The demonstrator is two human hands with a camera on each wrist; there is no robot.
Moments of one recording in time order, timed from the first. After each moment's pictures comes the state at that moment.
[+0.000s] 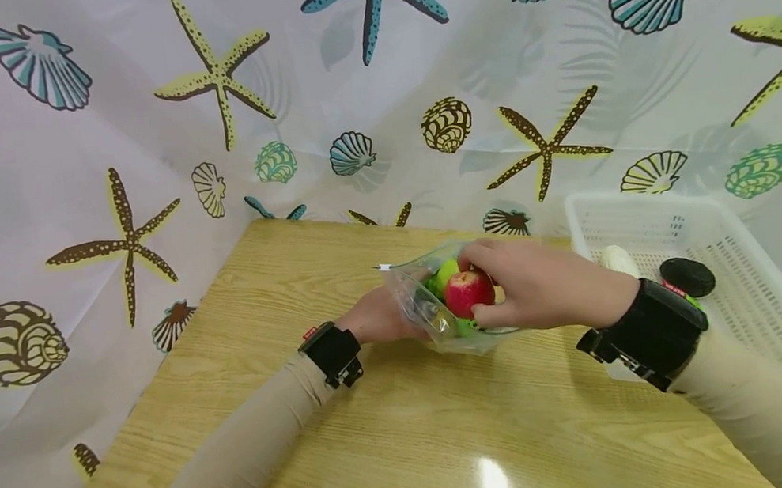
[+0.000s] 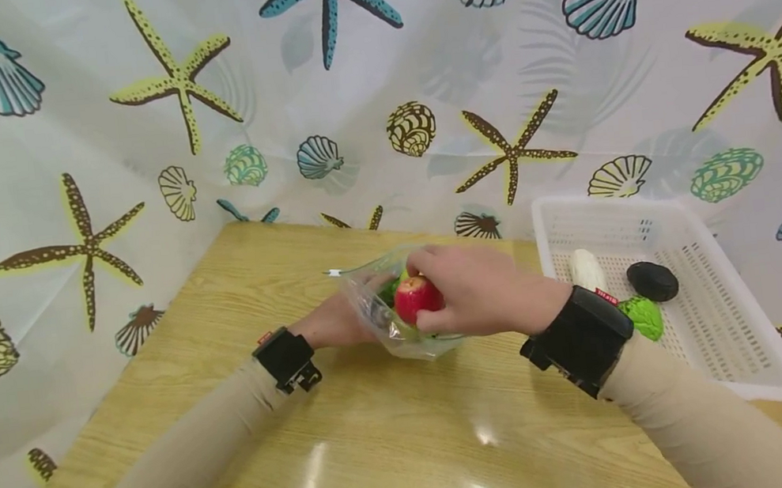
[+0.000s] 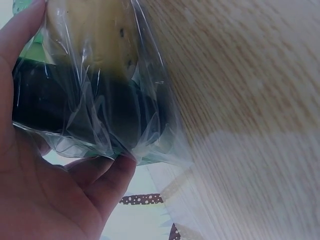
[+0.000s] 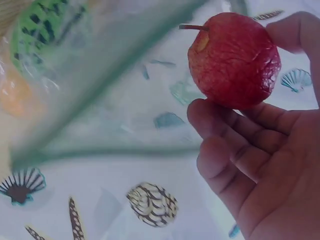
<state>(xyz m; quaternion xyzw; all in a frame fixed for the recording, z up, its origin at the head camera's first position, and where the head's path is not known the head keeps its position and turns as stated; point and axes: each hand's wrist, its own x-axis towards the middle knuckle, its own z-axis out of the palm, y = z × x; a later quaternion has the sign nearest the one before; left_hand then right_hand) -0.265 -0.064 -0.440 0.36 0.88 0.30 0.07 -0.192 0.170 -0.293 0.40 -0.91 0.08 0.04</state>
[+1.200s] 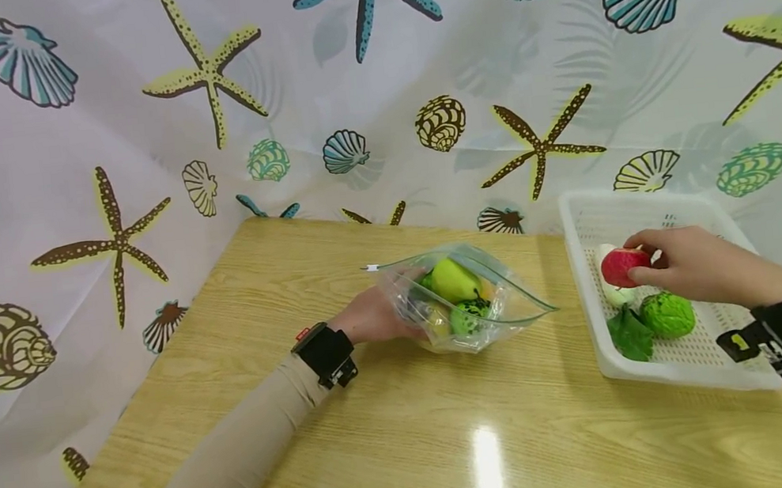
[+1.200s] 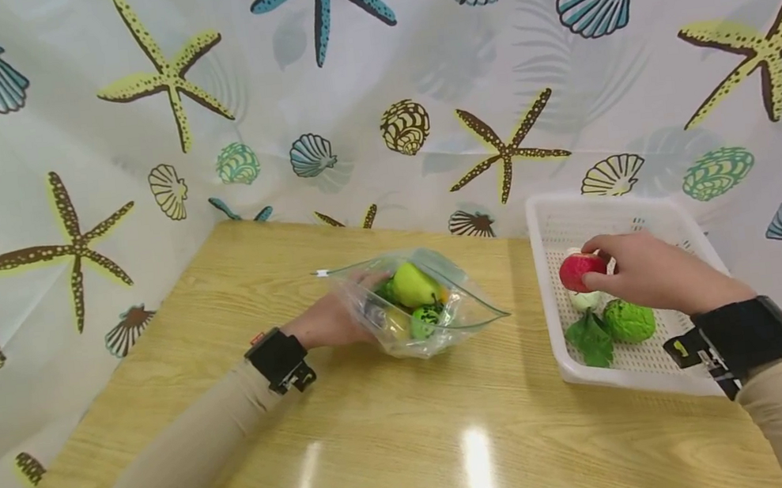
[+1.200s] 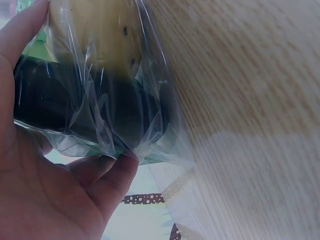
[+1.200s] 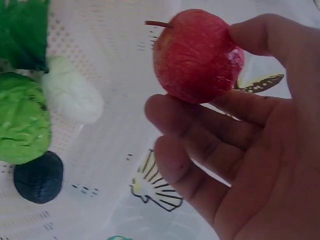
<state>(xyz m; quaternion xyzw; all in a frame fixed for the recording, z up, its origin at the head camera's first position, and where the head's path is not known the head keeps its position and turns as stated) -0.262 -0.065 -0.438 0.37 0.88 0.29 0.03 -0.209 0.366 -0.323 0.20 -0.98 0.08 -0.05</state>
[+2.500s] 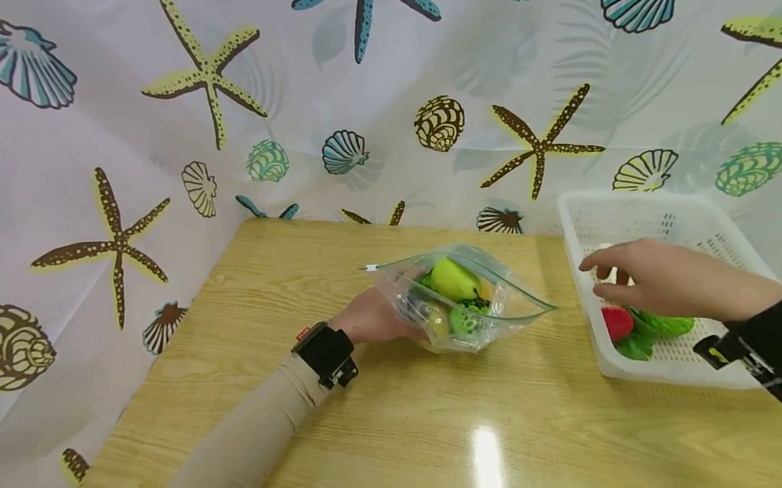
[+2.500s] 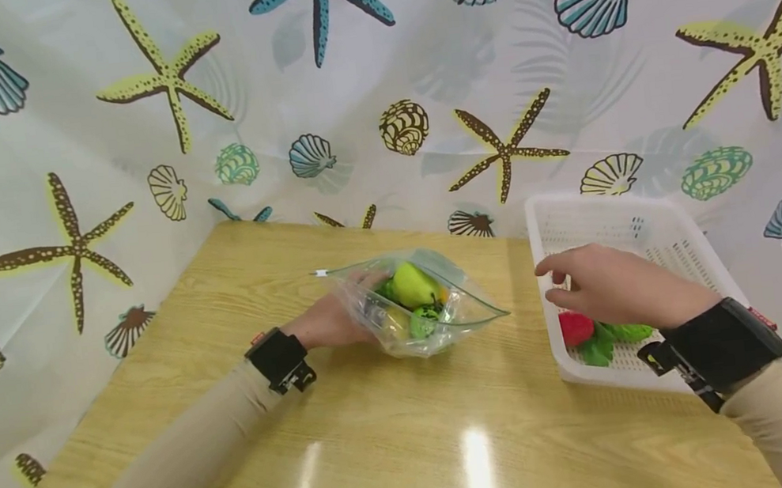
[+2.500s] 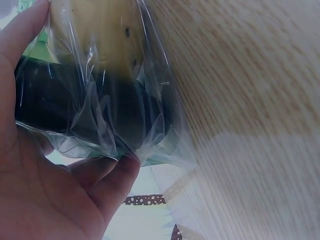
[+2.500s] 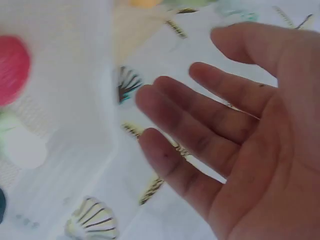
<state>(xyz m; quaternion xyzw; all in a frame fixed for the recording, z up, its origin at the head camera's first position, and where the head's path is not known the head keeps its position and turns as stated) -0.263 -0.062 -0.439 0.36 0.88 0.30 0.04 -0.191 0.313 -0.312 0.28 -0.96 0.07 -0.07</state>
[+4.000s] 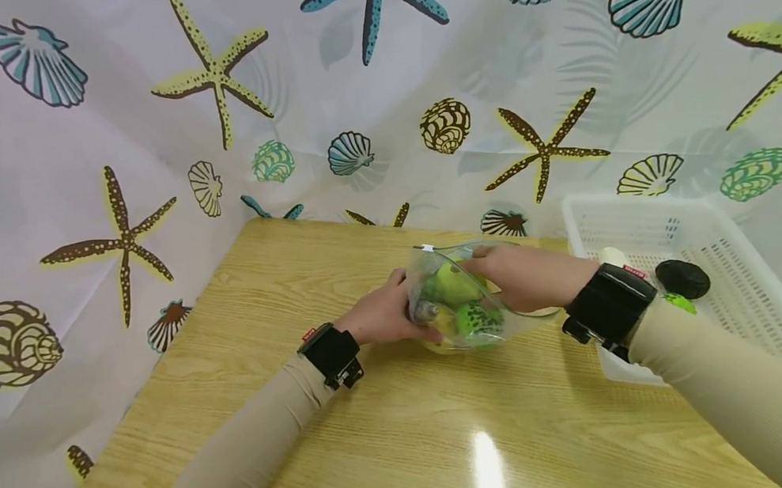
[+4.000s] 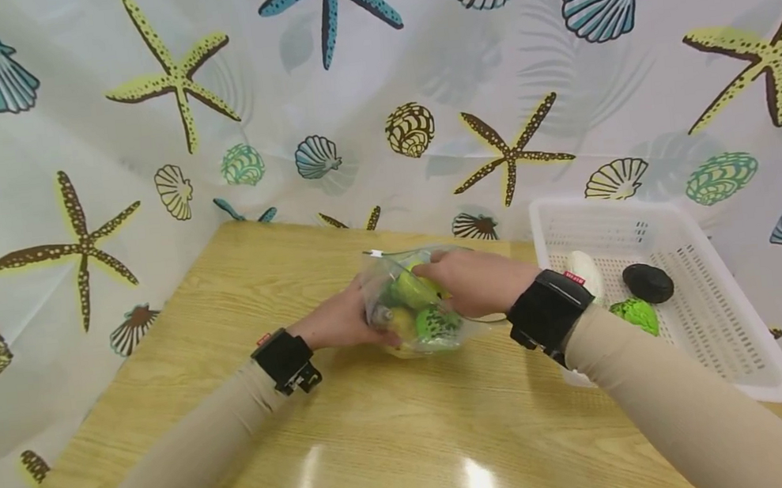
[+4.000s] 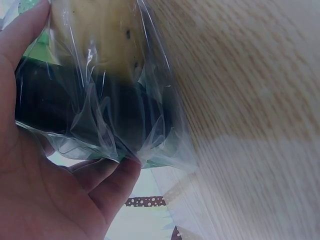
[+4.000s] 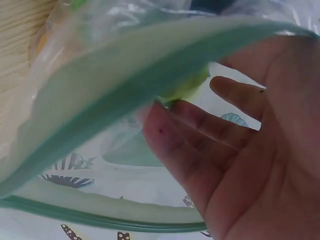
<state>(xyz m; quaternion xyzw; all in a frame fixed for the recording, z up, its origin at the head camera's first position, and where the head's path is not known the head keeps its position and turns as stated) -0.263 -0.062 -0.442 0.31 0.89 0.31 0.12 -0.236 0.183 -0.331 0.40 -0.91 0.01 -0.08</state>
